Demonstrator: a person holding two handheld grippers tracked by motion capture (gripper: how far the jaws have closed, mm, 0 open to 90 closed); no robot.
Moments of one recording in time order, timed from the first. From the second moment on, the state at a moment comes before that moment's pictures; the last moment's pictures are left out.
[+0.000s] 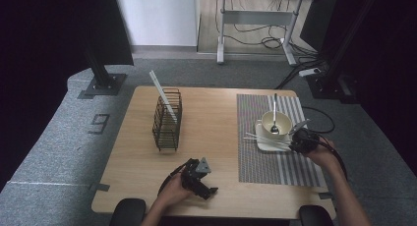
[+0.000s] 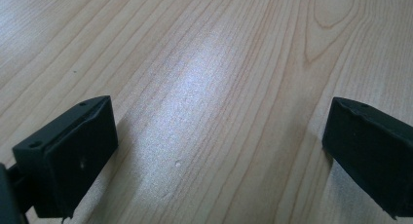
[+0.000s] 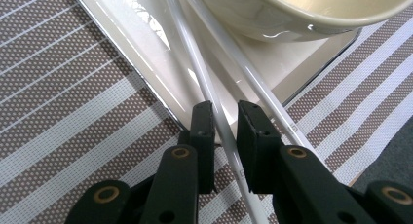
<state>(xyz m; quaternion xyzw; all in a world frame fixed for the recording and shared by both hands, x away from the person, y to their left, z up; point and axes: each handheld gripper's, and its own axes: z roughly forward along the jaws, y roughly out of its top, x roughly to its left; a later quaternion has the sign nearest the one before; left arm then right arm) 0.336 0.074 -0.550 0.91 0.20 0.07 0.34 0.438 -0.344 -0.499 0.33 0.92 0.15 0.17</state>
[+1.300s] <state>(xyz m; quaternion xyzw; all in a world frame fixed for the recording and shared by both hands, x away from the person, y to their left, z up) 0.336 0.074 -0.550 0.91 0.20 0.07 0.34 0.431 -0.360 -0.506 0.39 0.87 0.22 0.18</state>
